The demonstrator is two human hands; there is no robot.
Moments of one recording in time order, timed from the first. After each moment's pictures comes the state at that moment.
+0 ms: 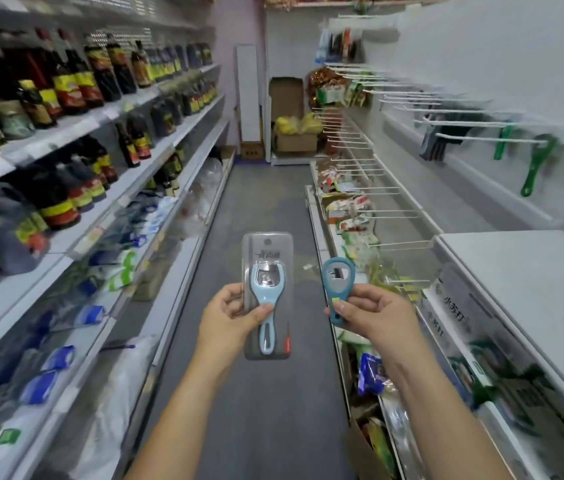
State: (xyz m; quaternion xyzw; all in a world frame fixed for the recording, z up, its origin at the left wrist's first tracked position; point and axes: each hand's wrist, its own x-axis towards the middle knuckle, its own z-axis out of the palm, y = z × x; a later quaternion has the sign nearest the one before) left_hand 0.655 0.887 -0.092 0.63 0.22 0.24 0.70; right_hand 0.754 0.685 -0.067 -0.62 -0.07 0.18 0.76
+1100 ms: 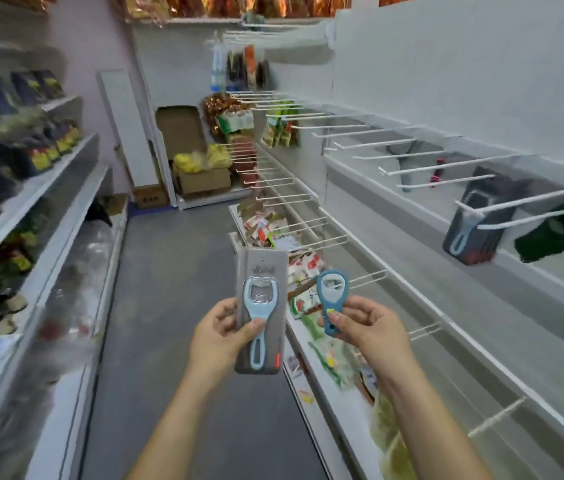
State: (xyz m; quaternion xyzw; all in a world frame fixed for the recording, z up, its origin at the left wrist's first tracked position) left_hand 1.308 1.150 -0.093 0.68 0.11 0.11 0.72; right_hand 1.339 0.925 -0.079 -0.65 0.01 0.03 0.76
